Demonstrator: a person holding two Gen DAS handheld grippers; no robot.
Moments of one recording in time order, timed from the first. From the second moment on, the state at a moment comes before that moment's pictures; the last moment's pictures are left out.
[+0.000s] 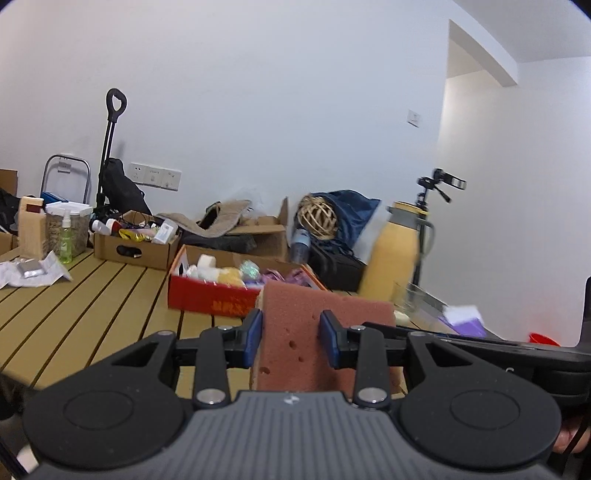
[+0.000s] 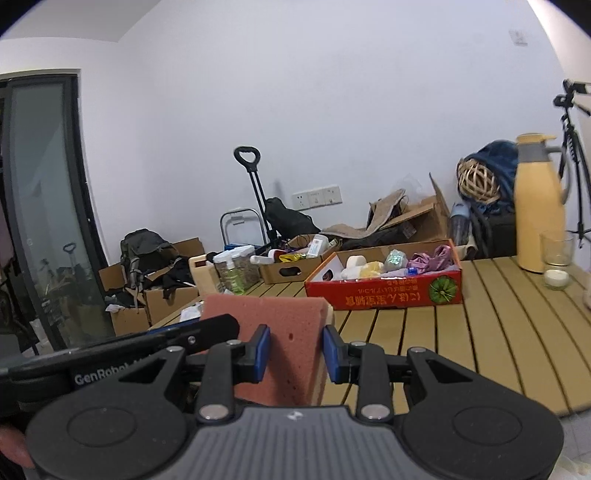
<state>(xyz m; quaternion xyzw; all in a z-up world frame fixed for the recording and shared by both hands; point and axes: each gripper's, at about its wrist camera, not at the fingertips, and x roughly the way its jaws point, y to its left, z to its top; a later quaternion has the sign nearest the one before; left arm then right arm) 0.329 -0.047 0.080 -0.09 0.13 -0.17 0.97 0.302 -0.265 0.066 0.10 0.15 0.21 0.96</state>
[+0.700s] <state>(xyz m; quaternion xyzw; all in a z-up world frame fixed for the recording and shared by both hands) 0.877 -0.045 0.033 -0.10 0.36 -0.13 0.92 0.854 -0.254 0.063 0.09 0.31 0.16 0.93</state>
